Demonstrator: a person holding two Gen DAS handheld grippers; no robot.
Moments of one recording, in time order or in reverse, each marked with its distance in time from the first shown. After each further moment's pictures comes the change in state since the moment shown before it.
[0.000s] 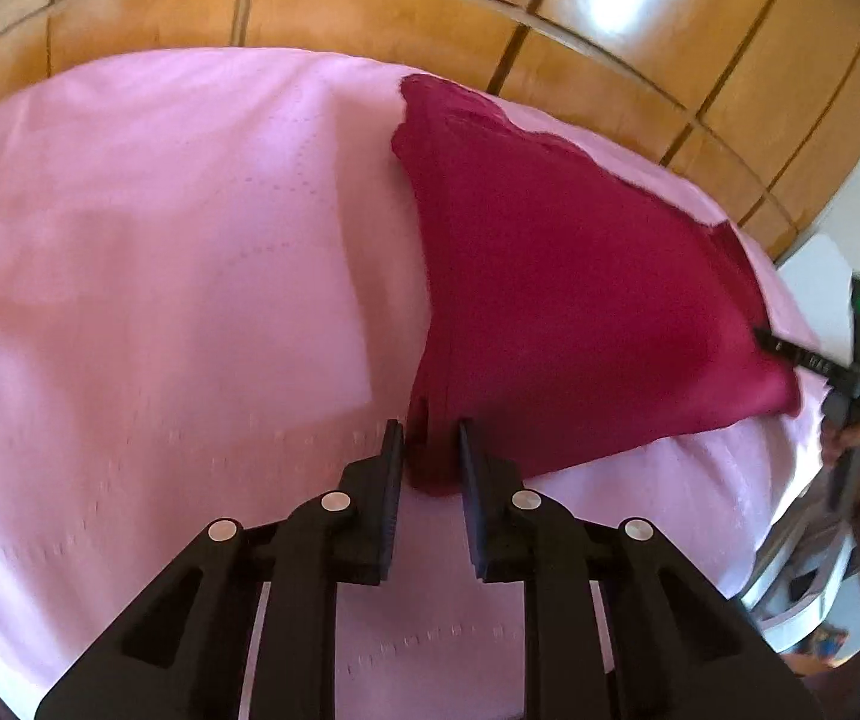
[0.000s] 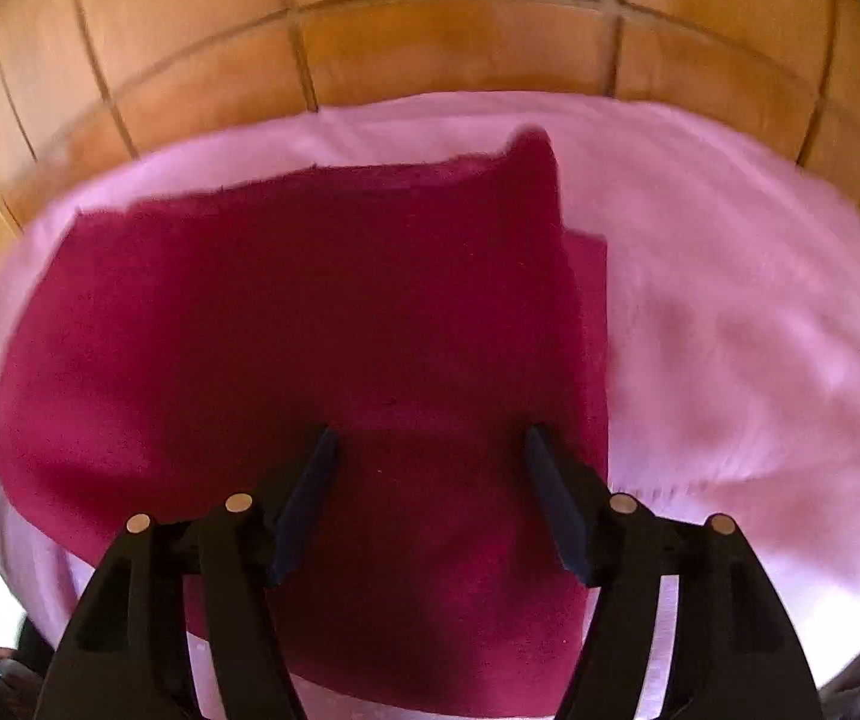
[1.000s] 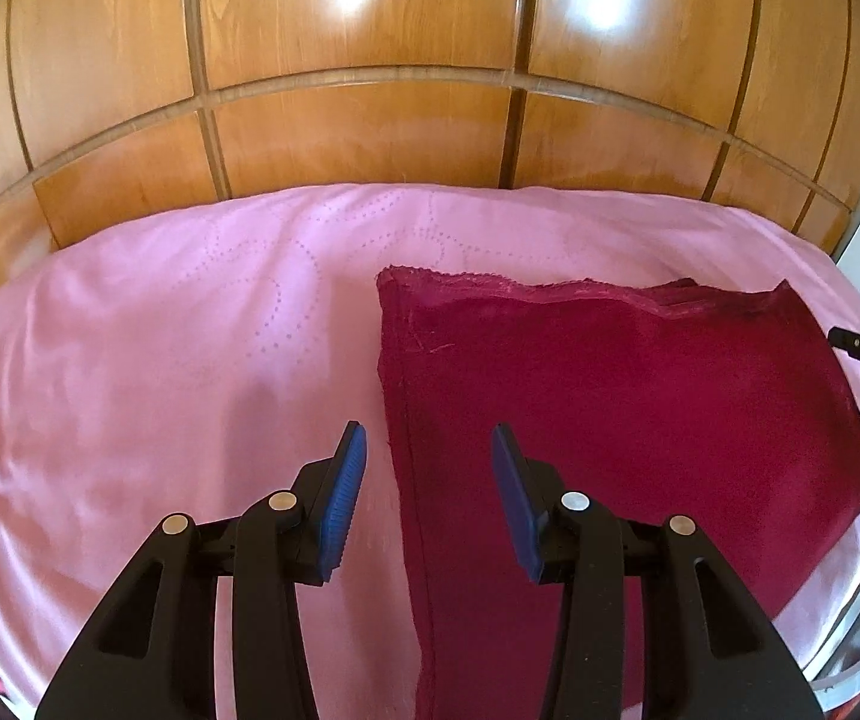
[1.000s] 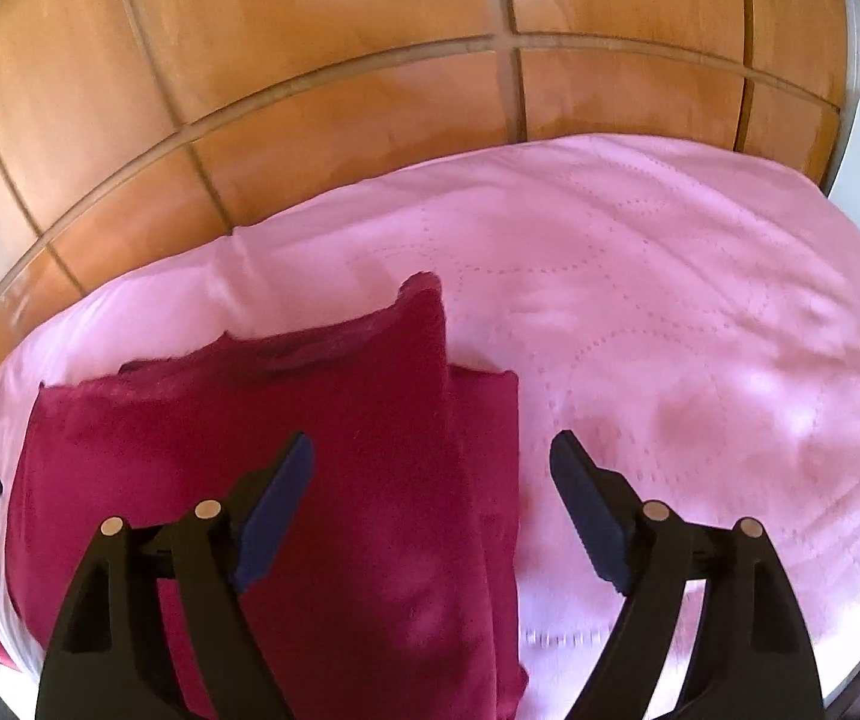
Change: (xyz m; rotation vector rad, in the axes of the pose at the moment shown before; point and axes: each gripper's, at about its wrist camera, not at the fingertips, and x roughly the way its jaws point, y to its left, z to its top) left arm 0.023 -0.058 0.106 0.190 -0.117 0.238; right arm 0.005 -0.039 0.076 0.193 -0.085 -0.067
